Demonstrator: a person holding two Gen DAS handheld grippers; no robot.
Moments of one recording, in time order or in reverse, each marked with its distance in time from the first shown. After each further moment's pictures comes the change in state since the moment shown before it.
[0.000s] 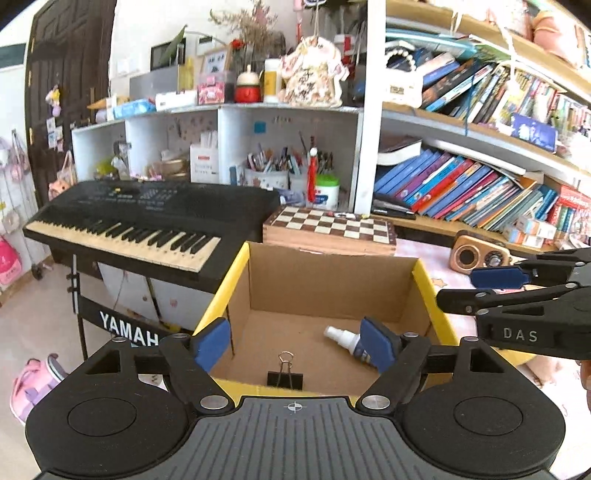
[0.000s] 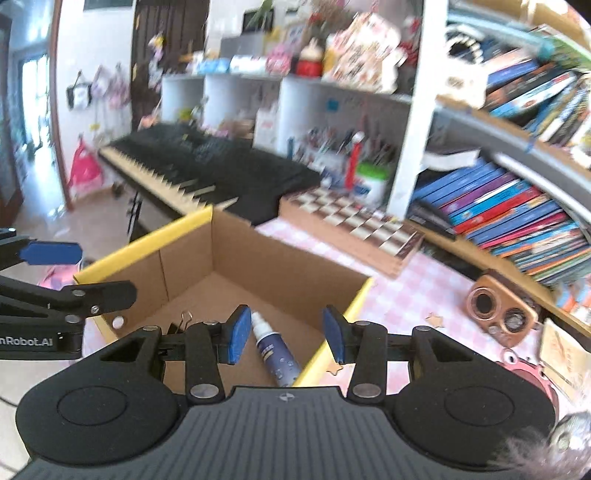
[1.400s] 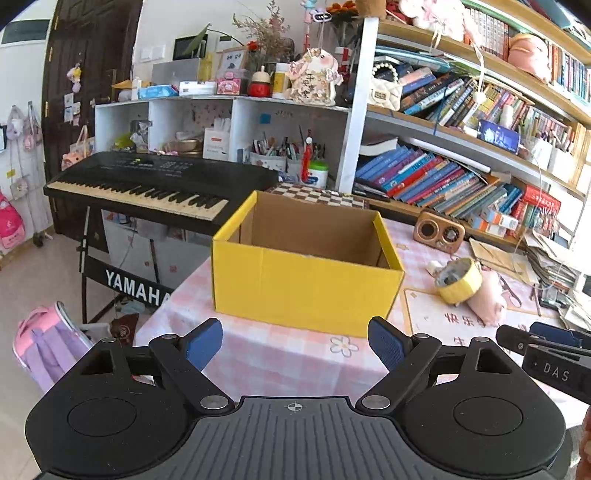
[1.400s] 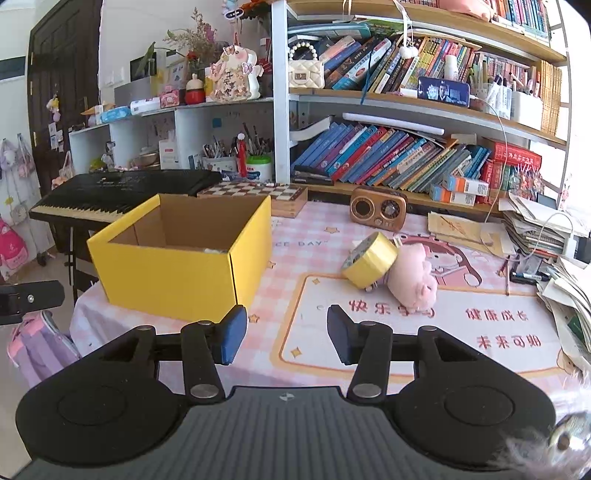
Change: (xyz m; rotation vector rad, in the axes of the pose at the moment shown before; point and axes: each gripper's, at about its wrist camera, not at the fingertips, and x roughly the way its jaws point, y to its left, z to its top) left arm -0.133 0.005 -0.094 -0.075 0.011 -0.044; right arm -0.169 0.056 -0.136 0.298 -0.035 -0.286
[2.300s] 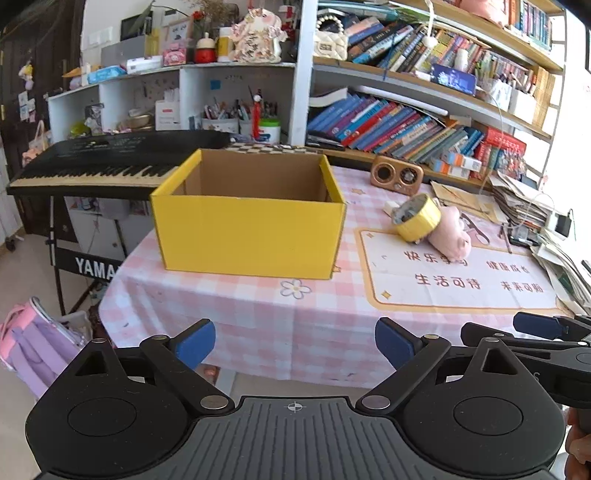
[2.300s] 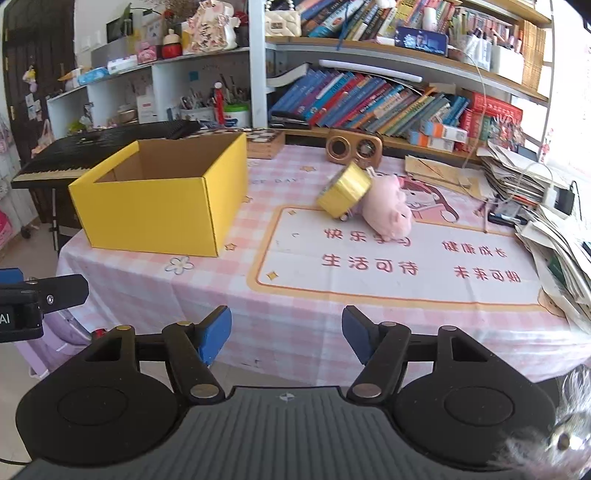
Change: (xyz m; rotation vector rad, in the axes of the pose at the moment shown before) left arm 0.002 -0.041 -0.028 0.110 0.127 -0.097; right arm -0.011 -0.015 -0.036 0.038 0.151 -0.071
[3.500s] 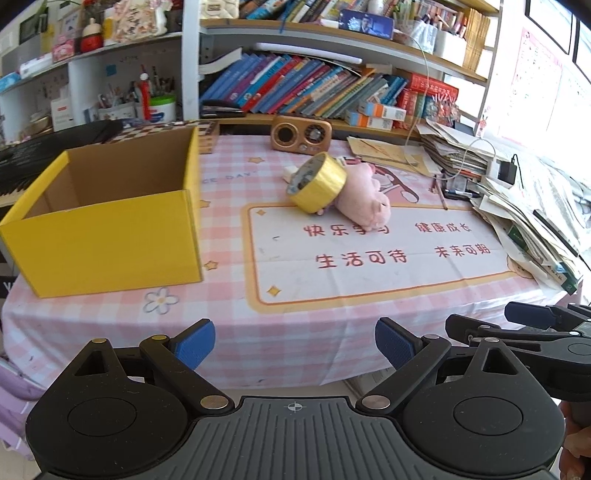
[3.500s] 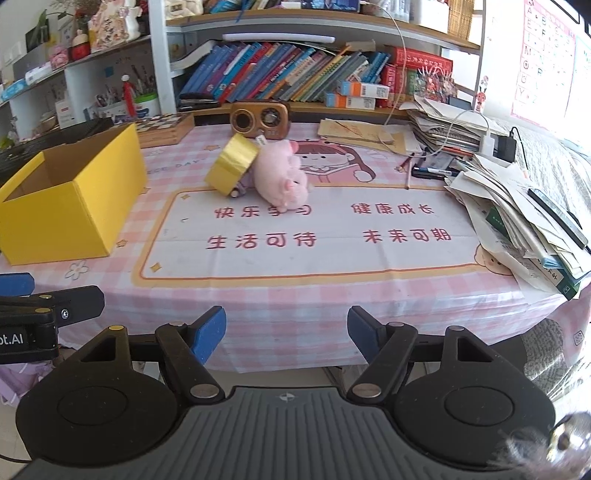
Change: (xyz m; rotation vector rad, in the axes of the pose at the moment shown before) left arm 0.075 -0.101 0.022 0.148 0.114 -0.192; right arm 0.025 -0.097 0.001 0.140 0.080 -0.162
